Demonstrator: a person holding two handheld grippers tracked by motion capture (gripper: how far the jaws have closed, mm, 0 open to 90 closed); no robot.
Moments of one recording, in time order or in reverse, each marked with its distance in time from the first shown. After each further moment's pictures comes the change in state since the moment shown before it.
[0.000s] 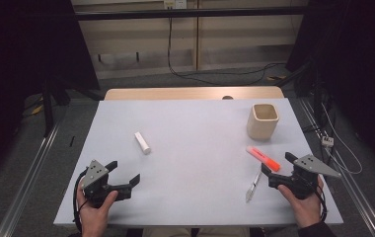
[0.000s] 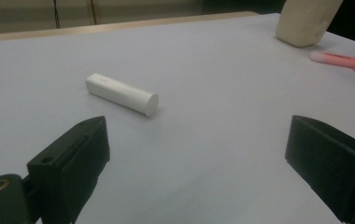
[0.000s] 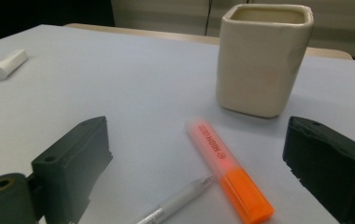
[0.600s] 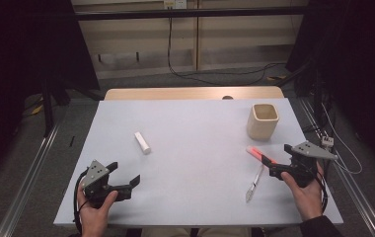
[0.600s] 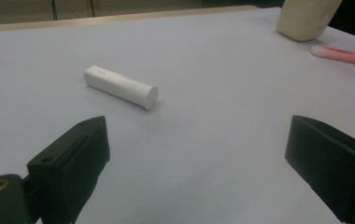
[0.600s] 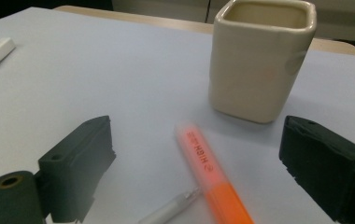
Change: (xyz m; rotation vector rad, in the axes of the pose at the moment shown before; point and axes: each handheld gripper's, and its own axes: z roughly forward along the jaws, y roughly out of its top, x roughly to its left) left arm 0.001 -0.002 -0.001 0.019 -0.008 -0.004; right arm -0.014 0.025 0.017 0.081 0.016 -0.014
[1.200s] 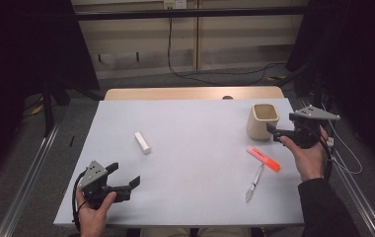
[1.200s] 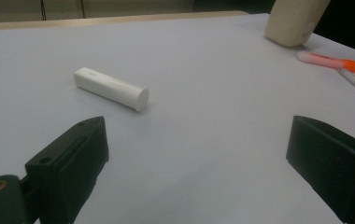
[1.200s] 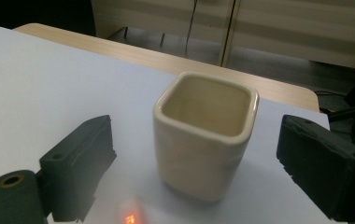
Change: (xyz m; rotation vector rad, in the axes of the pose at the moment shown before) left arm -0.001 0.001 -0.001 -0.018 -0.040 -0.016; right arm -0.042 0.072 0.035 -0.006 -0.055 -0.056
